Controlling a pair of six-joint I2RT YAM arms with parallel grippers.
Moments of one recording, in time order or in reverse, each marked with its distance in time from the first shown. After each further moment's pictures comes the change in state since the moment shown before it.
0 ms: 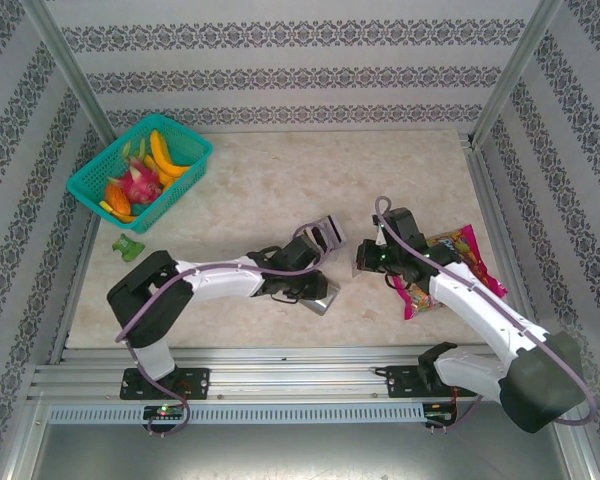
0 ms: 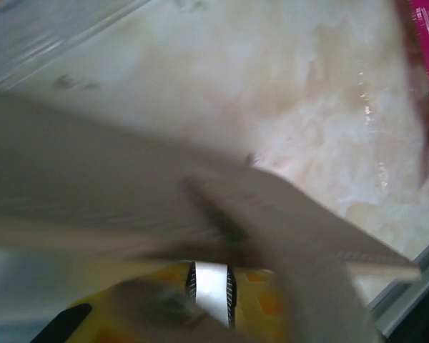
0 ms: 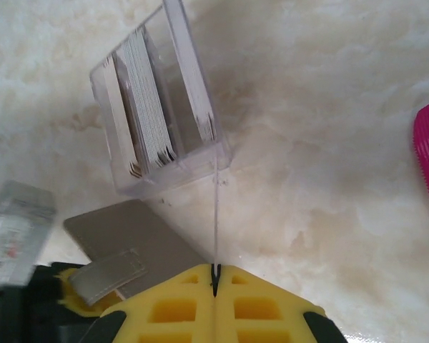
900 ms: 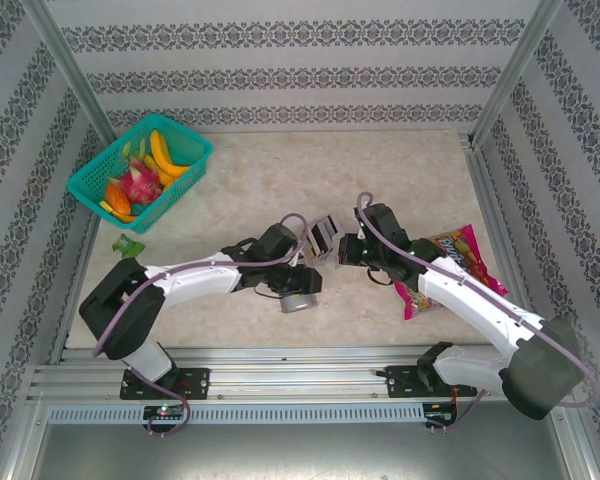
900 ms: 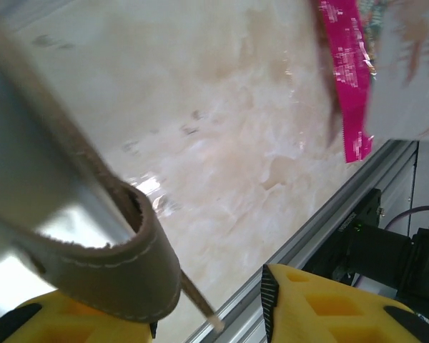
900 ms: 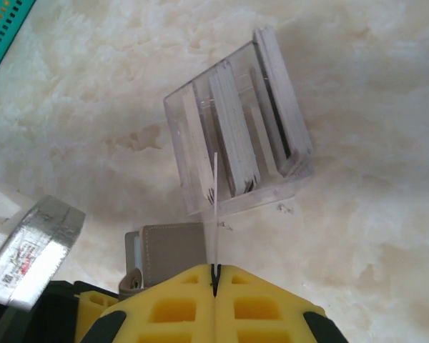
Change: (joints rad) left arm 0.091 -0.106 -0.031 -0.003 0.261 -0.001; right arm 0.118 0.042 0.078 0.055 0.090 0.099
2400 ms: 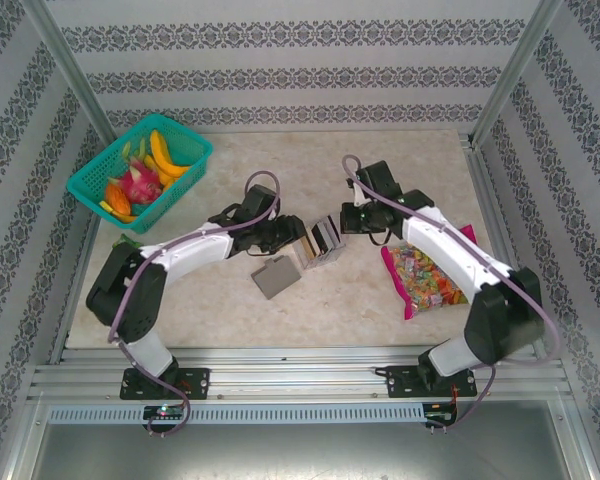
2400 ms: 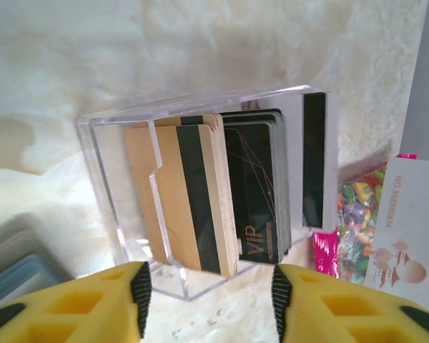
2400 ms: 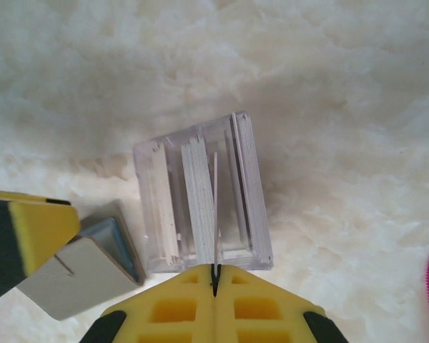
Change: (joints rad) left arm 0.232 0.031 0.151 -0.047 -0.198 -0.160; right arm -0.149 0.286 0.320 -0.150 -0.110 -0.267
